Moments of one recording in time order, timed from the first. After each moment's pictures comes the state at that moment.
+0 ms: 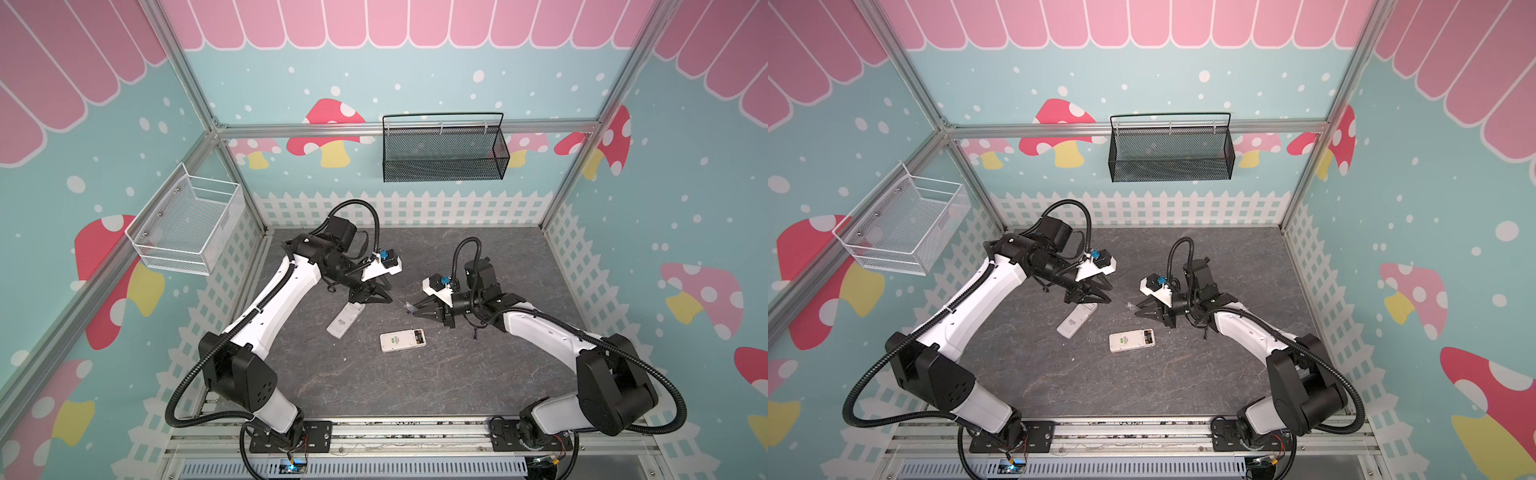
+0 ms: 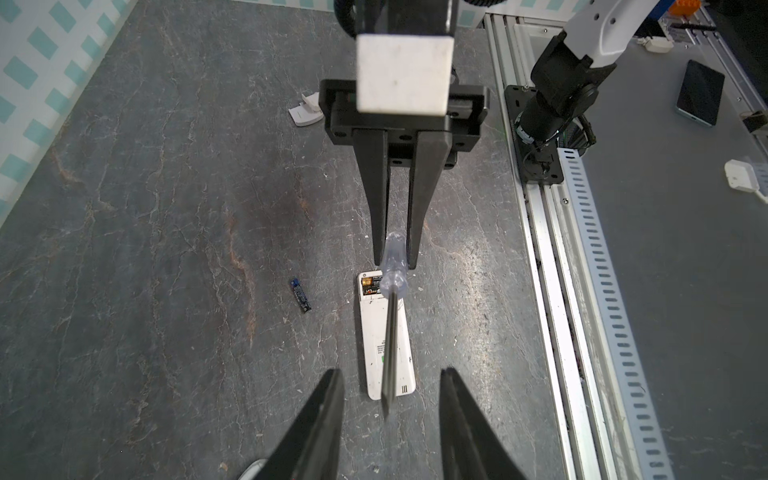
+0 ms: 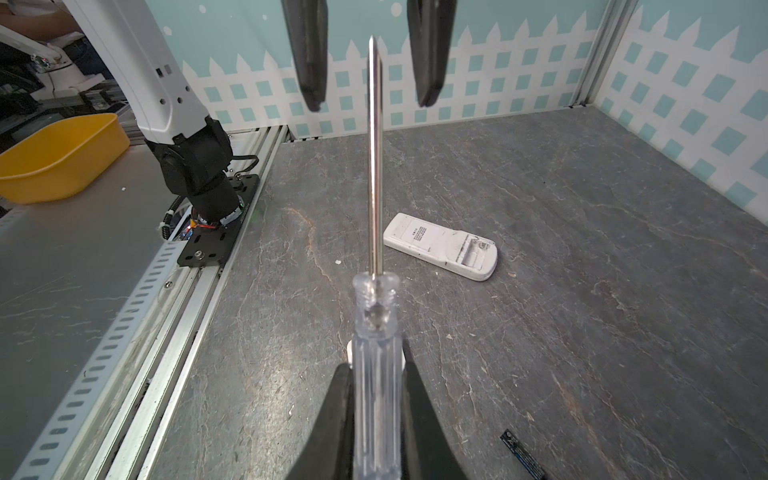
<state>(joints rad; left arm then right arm) -0.39 1.60 1.63 -1.21 0.80 0.96 0.46 1.45 0.87 -0.05 -1.01 -0.48</state>
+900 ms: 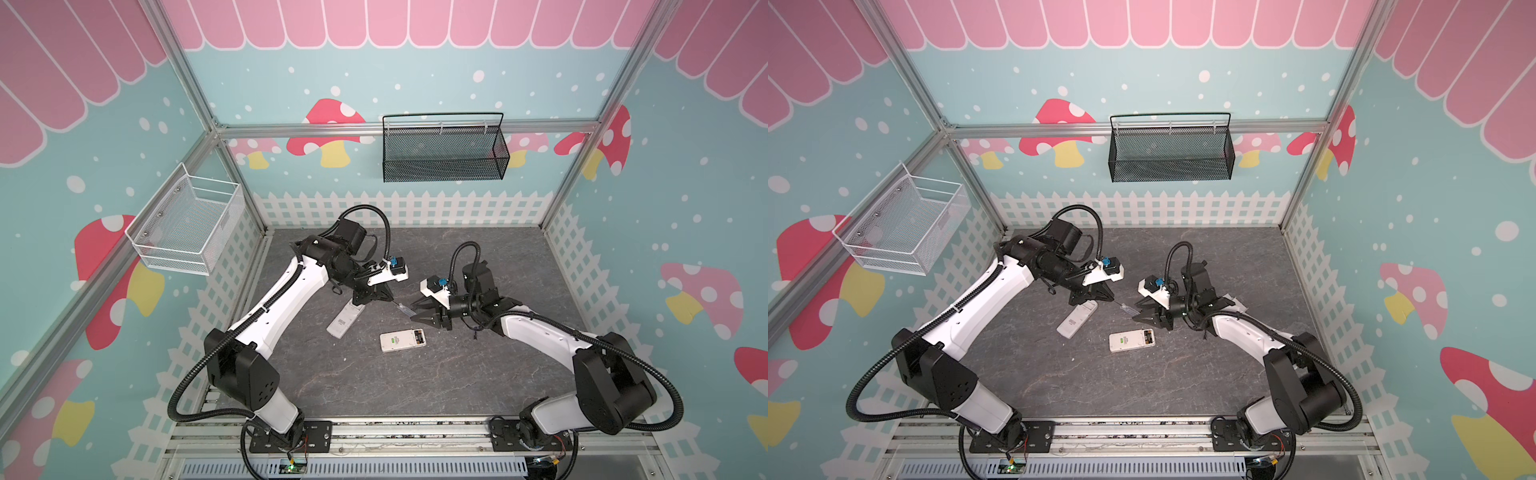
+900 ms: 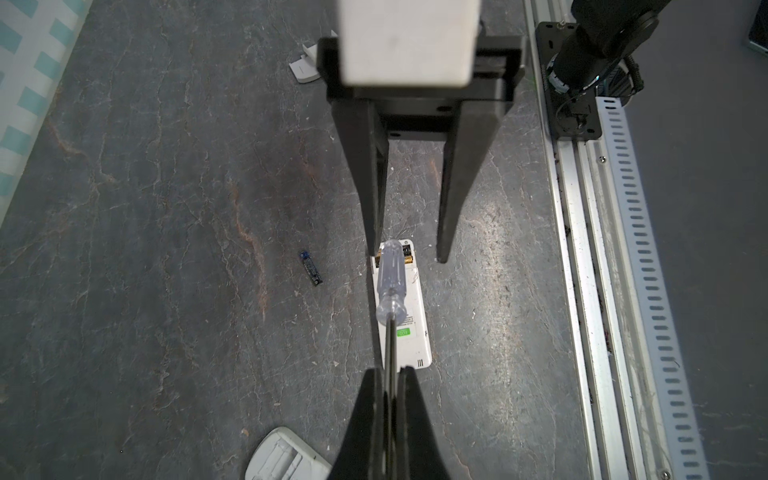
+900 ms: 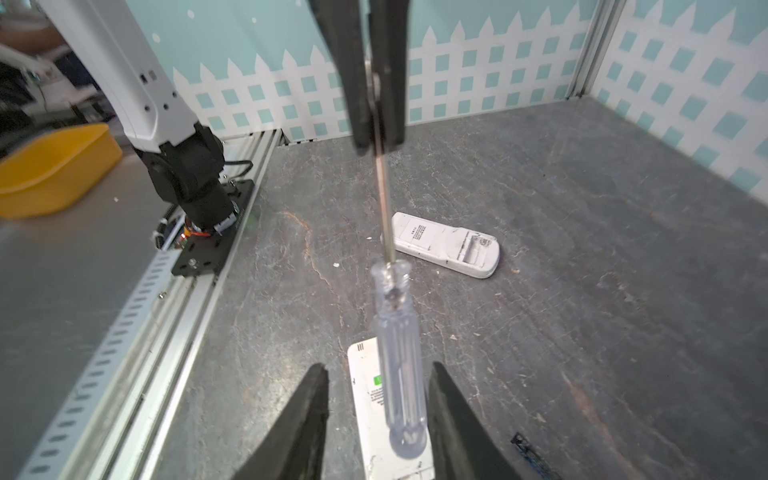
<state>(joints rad) -0.43 1.62 1.63 -1.19 0.65 0.95 0.48 1.42 0.79 0.09 -0.96 -0.38</state>
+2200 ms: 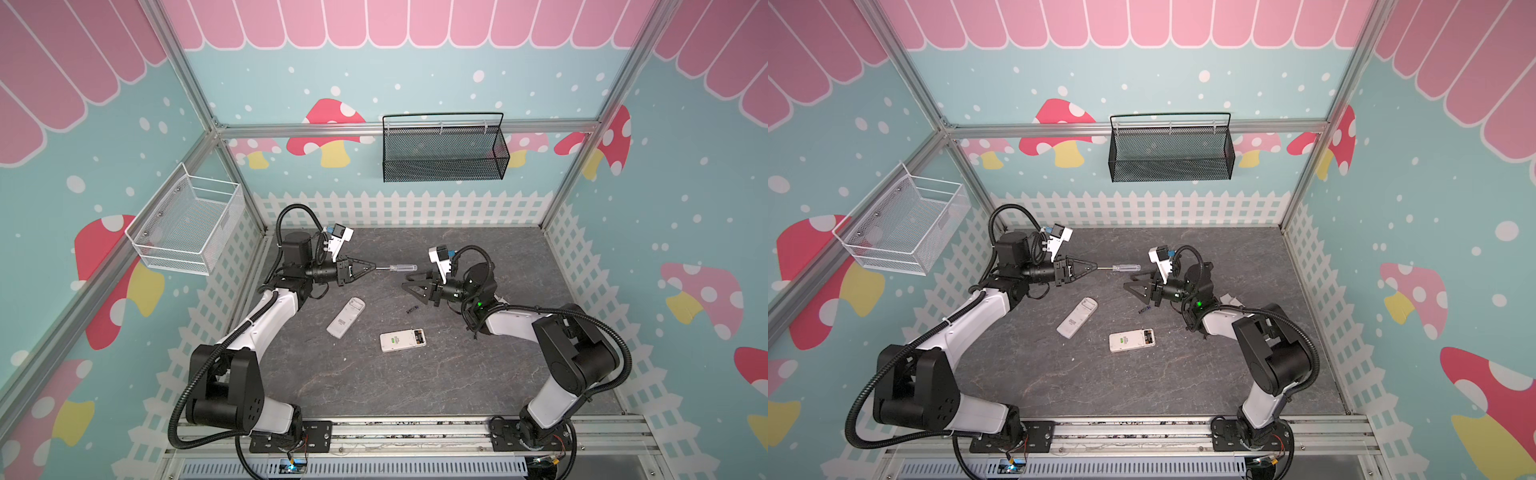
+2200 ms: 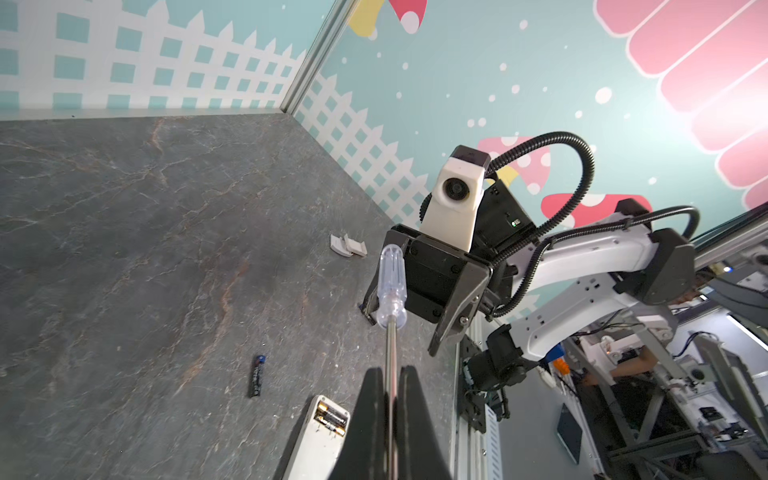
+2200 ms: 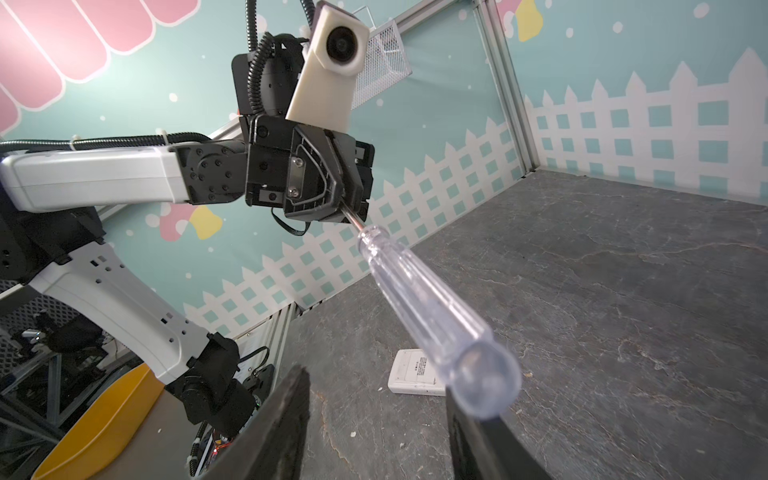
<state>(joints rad) -0.11 1.45 0.98 0.17 1.21 -0.42 0.46 1.71 0.80 1.05 -0.92 0.59</state>
